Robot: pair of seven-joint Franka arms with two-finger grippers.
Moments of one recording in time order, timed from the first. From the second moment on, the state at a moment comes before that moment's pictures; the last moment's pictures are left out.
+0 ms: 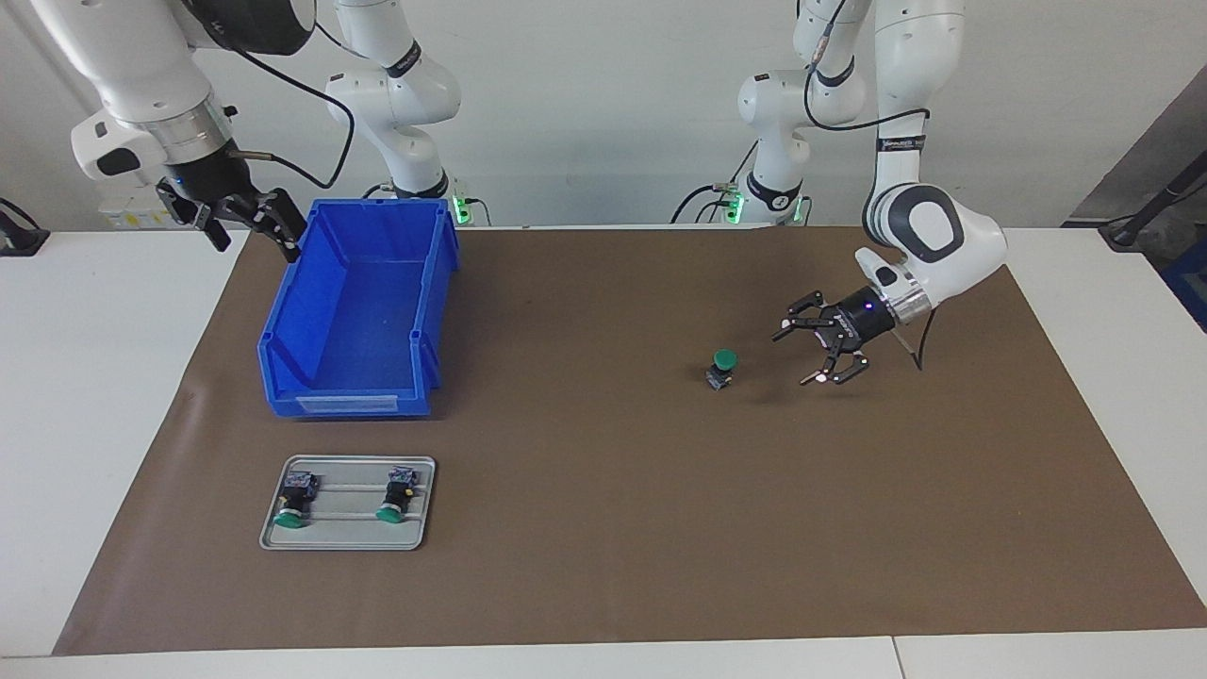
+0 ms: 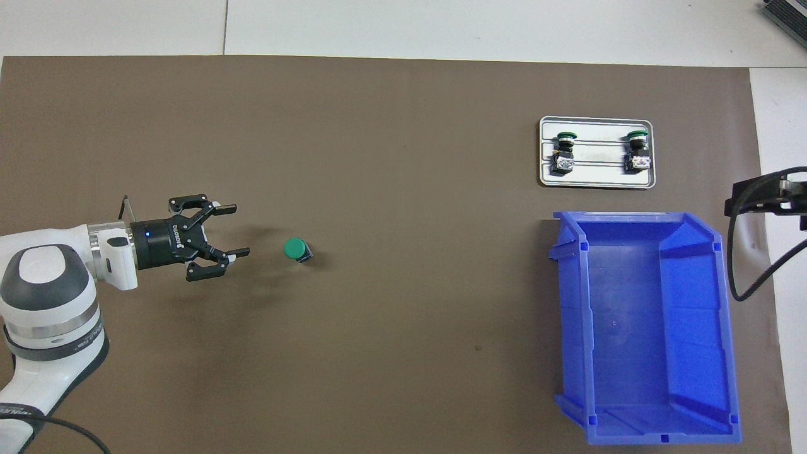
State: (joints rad) left arm -0.04 0.04 0.05 -2.29 -1.21 2.17 1.98; right arm 0.11 -0.04 -0.17 -1.61 -0.03 1.57 0.15
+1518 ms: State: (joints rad) left arm -0.08 0.01 0.06 -2.11 -0.49 2.29 1.38; right arm 0.11 -0.04 -0.17 -1.62 -0.03 1.57 0.15
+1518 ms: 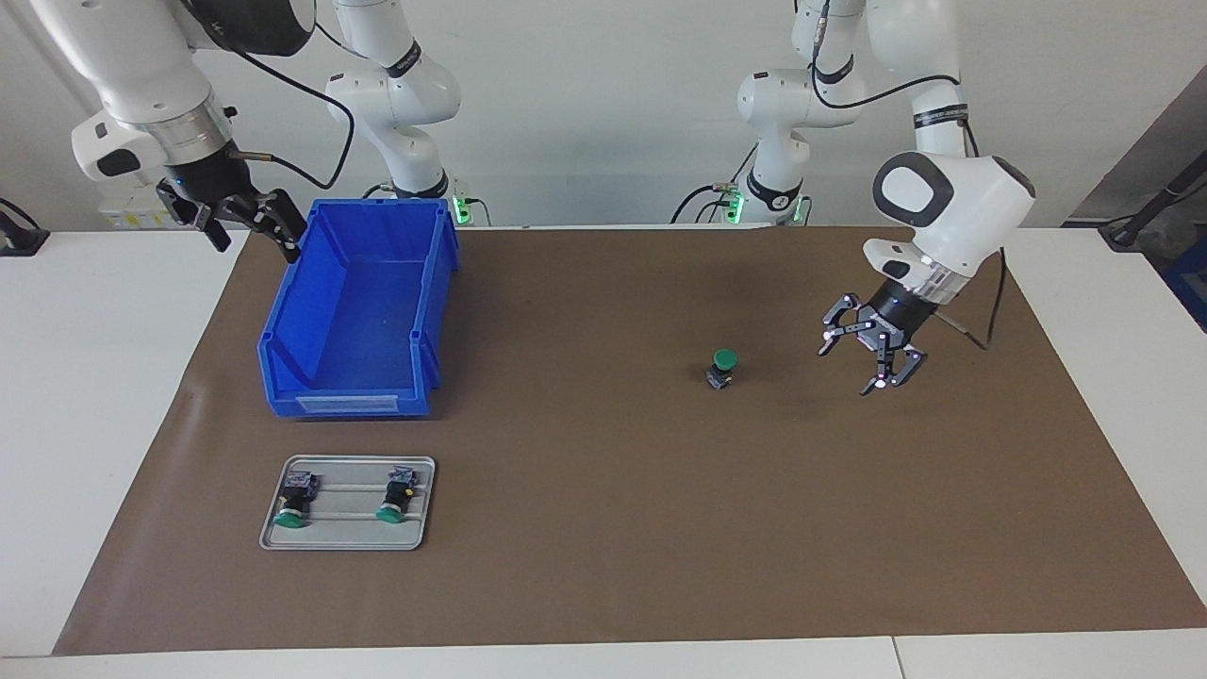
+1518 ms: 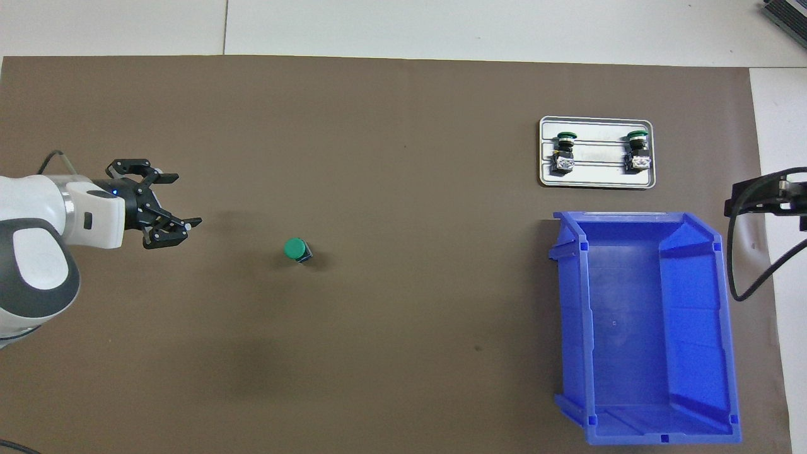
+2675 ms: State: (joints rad) left arm -0.38 -0.05 0.02 -1.95 -0.04 1.90 0.16; right arm 0.11 -0.05 -0.17 -1.62 -0.03 1.57 0.15
